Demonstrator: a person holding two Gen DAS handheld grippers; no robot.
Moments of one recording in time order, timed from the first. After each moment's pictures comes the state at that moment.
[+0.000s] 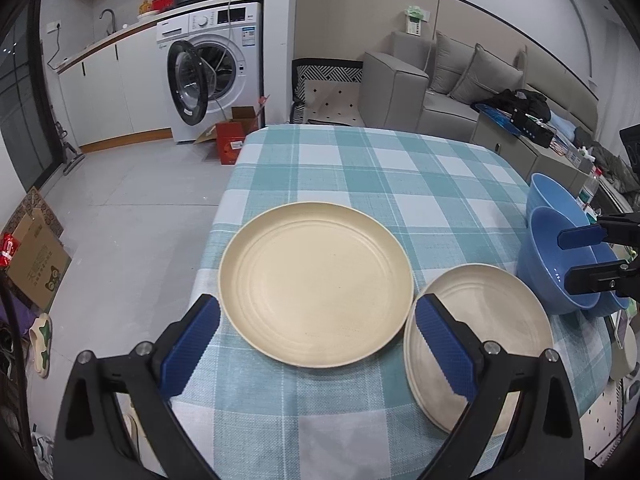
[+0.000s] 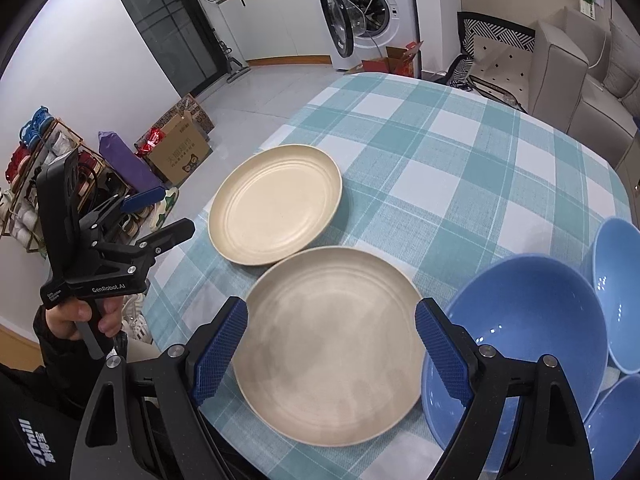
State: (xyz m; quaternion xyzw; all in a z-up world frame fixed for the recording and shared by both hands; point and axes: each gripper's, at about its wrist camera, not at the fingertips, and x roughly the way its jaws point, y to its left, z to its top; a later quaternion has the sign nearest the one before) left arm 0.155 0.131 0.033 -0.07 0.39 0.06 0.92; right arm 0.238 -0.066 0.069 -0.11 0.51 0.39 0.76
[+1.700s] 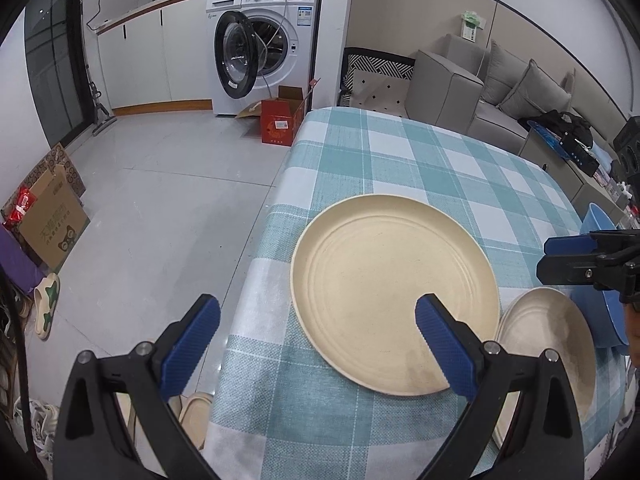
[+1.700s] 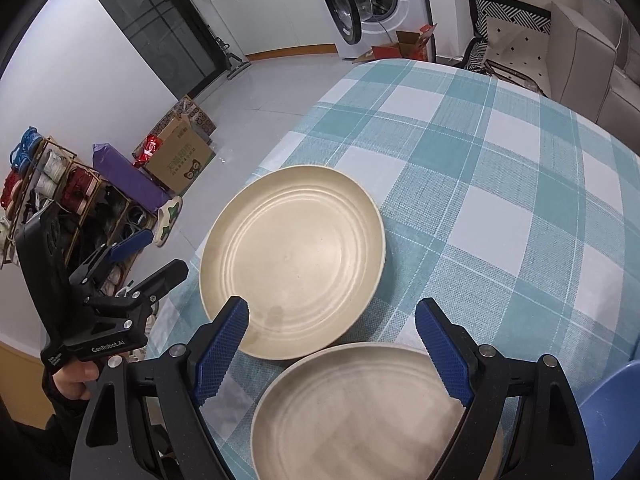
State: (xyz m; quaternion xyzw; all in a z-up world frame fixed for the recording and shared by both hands) left arm 0.171 0.196 -0.007 -0.12 0.40 0.12 0.90; right arm 0.298 0.035 0.018 -0.08 0.54 0.39 0.74
